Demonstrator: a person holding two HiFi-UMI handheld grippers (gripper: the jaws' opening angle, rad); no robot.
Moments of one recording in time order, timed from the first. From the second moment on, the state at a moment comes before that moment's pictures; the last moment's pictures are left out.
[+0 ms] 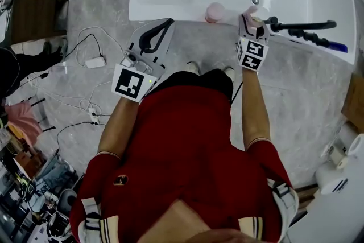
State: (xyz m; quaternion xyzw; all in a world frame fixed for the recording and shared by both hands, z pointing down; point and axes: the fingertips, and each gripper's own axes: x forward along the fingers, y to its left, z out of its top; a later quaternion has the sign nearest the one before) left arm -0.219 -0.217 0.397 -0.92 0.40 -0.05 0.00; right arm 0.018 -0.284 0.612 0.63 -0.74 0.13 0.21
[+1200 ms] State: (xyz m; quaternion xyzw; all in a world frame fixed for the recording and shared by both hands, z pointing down) left arm -0.194 -0.199 0.393 -0.93 0.36 -0.07 0.01; right arm 0.028 -0.276 0.625 0.63 -0.74 0.13 0.19
